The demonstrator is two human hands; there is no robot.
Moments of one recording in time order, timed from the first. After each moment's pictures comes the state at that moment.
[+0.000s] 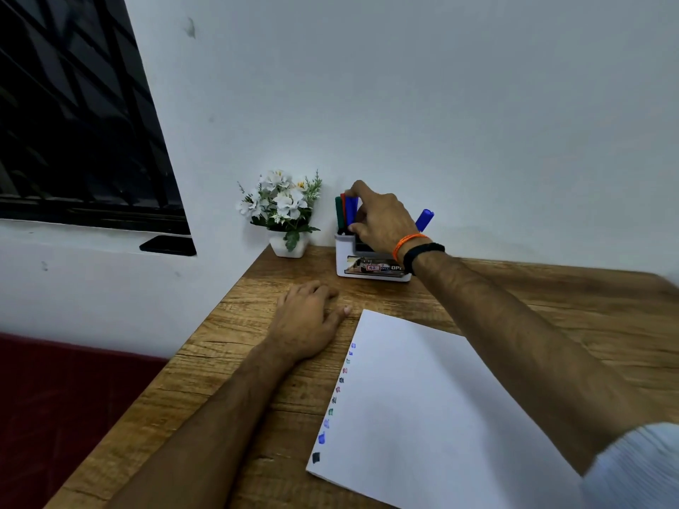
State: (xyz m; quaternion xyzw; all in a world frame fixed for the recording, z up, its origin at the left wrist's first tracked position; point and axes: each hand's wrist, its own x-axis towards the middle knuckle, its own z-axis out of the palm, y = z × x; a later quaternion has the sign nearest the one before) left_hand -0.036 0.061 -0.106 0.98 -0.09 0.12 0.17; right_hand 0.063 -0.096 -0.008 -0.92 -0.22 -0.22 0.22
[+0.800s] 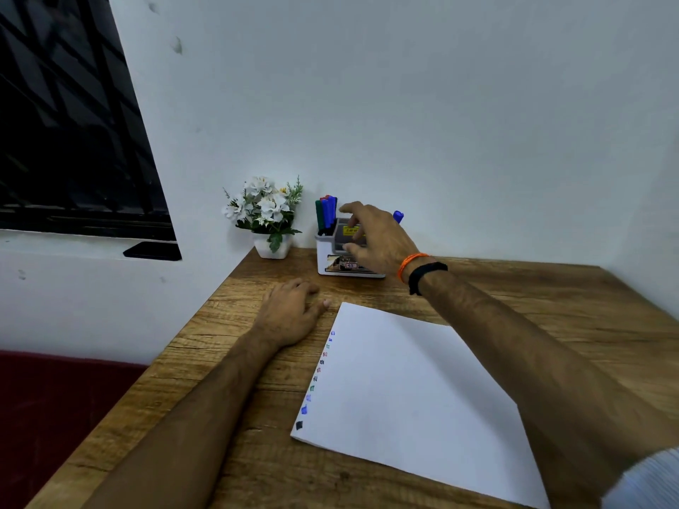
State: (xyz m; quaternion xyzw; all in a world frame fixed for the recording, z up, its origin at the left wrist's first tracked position) left_hand -0.036 0.063 -0.103 0.97 -0.10 0.10 0.18; right_hand 0.002 -0.125 -0.012 -0.93 -0.23 -0.19 0.22
